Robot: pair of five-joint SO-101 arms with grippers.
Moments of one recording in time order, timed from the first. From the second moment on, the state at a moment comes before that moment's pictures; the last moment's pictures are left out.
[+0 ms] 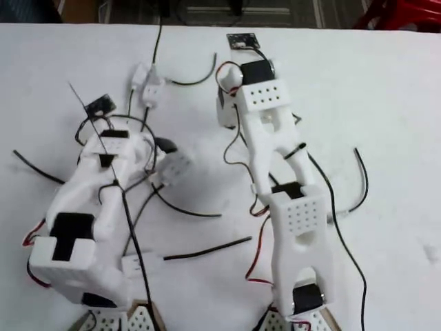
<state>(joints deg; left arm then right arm) -3.1 9.5 28.9 49.3 38.6 -18.3 42.0 -53.8 98.5 -6.9</state>
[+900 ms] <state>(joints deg) -2.2 9.5 29.1 46.9 27.1 -18.3 42.0 -53.8 98.5 -6.9</state>
